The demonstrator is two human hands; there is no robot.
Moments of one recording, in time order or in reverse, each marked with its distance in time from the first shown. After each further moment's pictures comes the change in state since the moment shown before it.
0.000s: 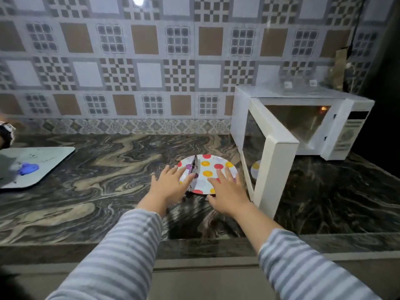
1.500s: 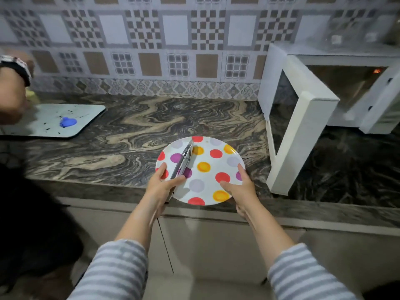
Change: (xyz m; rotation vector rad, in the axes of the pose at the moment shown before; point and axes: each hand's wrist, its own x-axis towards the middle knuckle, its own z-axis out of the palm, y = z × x) left_hand -0.121 -0.051 0.042 -1.360 0.167 -0.458; right_hand -0.056 -0.035 0.073 1.661 0.066 0.505
